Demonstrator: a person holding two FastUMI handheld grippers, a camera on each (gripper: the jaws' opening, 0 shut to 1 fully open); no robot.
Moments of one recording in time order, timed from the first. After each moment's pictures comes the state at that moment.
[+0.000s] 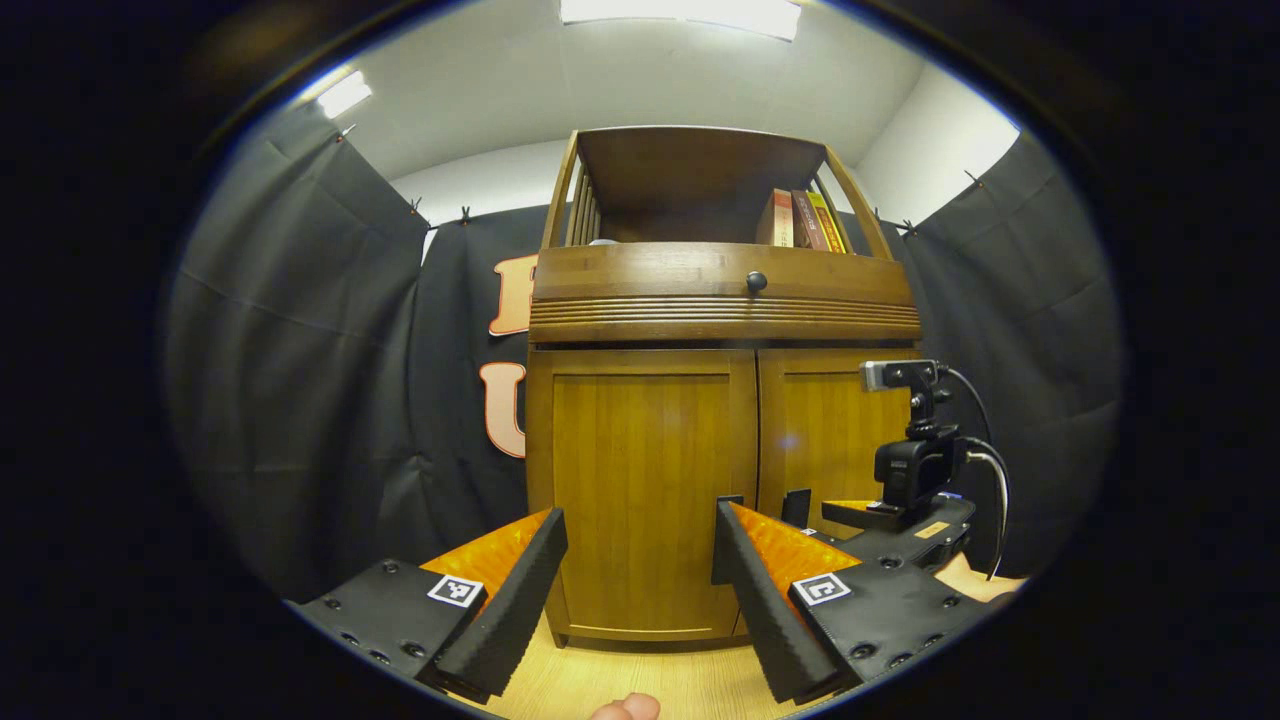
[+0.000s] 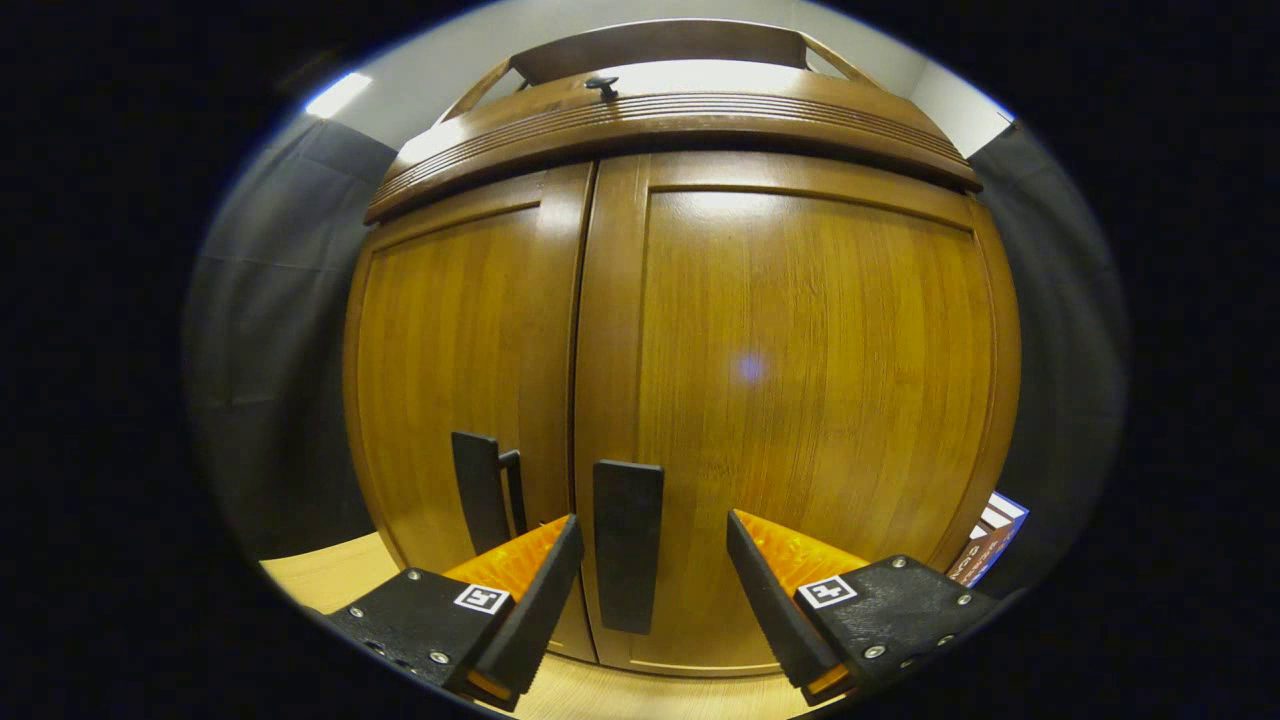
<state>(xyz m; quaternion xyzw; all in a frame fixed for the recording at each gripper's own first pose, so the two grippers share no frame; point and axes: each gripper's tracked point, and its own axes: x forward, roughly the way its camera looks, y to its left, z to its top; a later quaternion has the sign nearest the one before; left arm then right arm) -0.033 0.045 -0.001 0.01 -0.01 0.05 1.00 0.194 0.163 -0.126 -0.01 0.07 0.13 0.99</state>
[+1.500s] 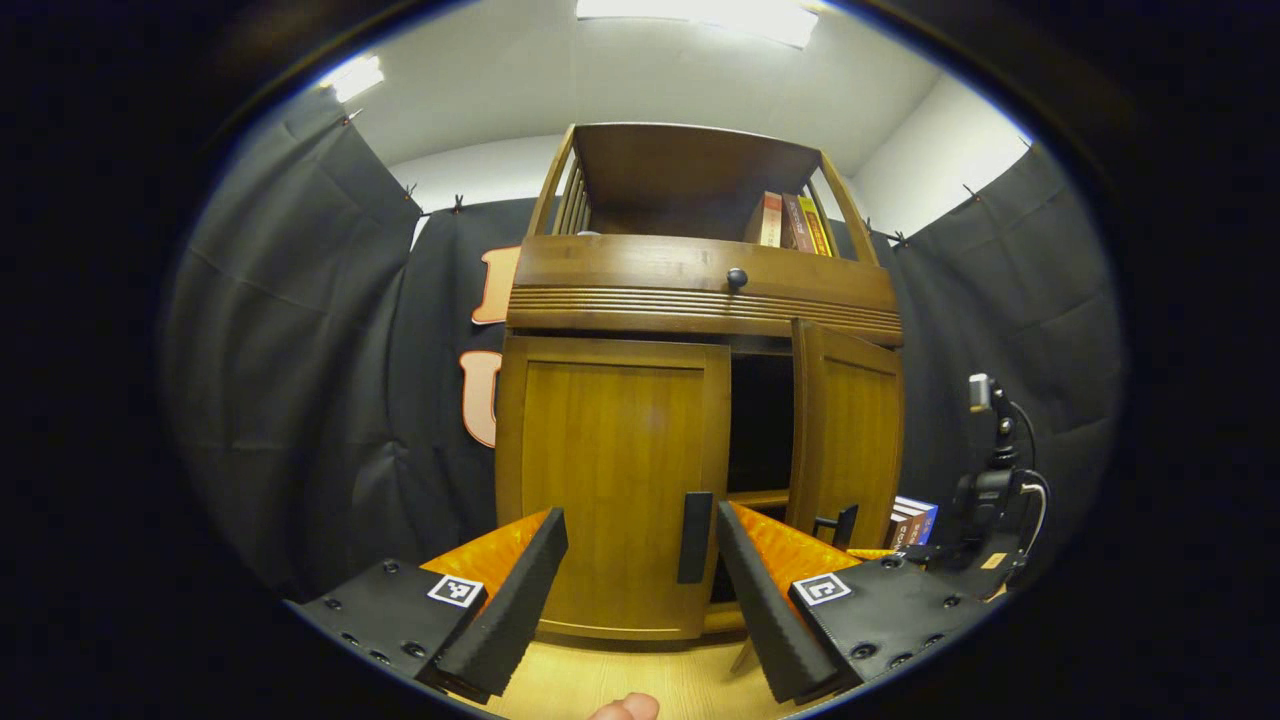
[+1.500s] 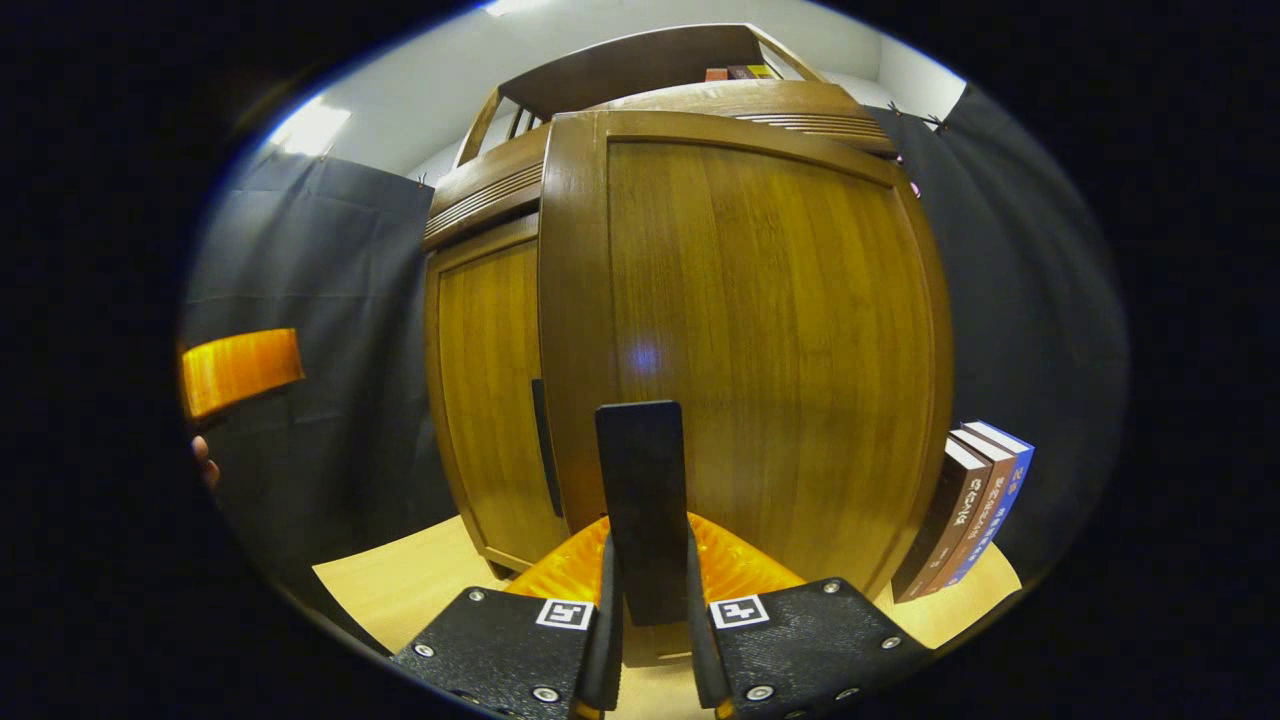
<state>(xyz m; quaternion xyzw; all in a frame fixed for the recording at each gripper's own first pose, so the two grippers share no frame) -0.032 0.017 -0.018 -0.01 0.00 0.02 1.00 0.084 0.132 -0.135 0.05 0.10 0.19 0.98</state>
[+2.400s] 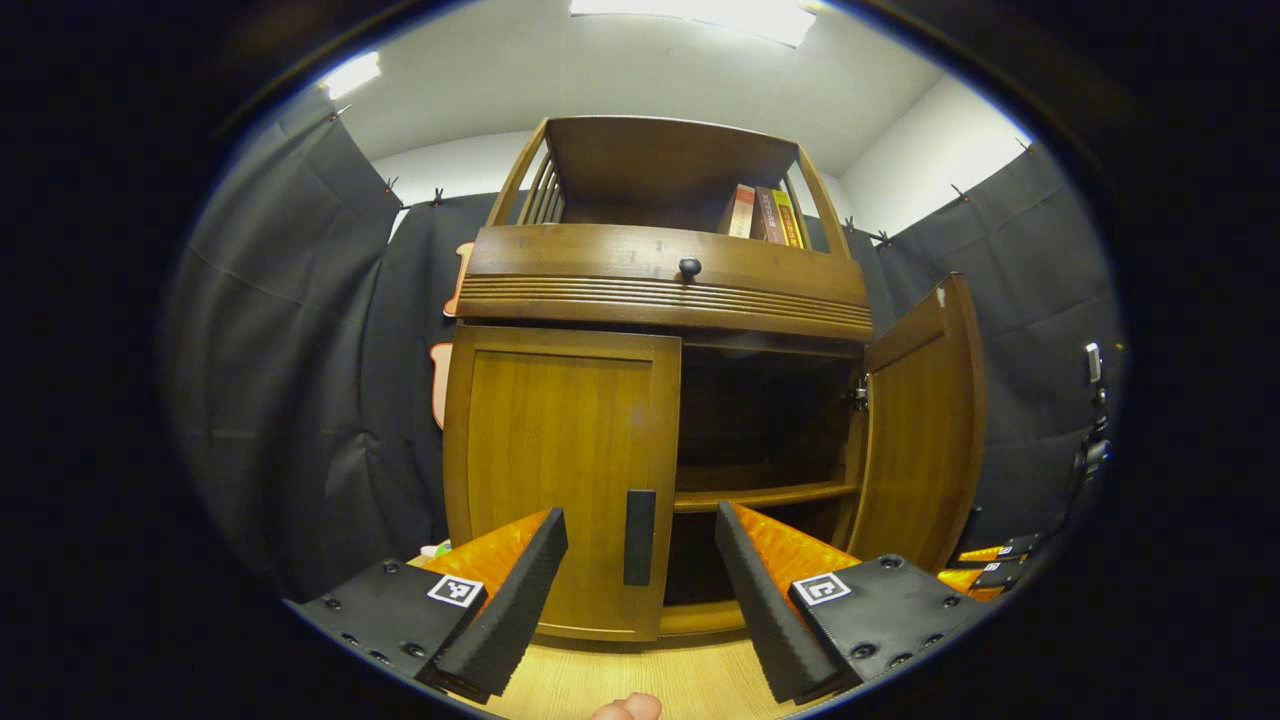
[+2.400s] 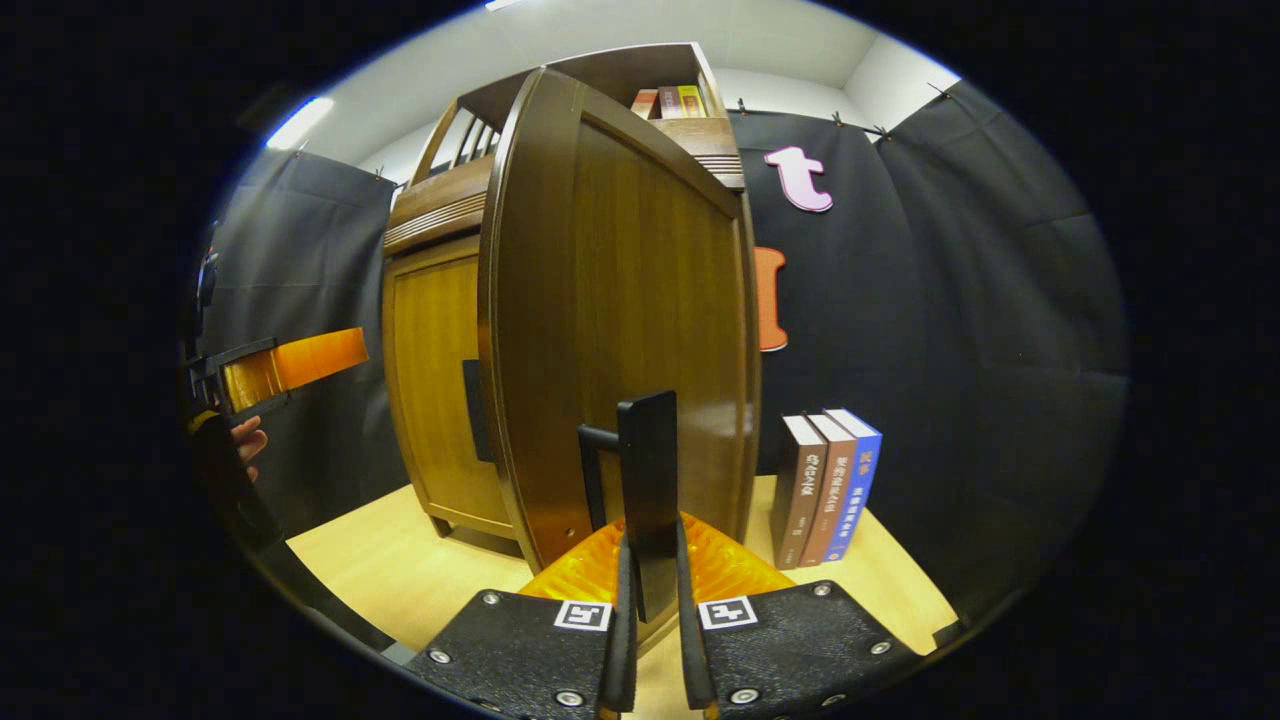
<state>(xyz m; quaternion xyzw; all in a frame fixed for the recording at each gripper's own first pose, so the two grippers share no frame) -0.021 -0.031 -0.026 -0.02 0.00 -0.01 1.00 0.008 -0.014 -0.120 0.01 0.12 0.08 0.99</state>
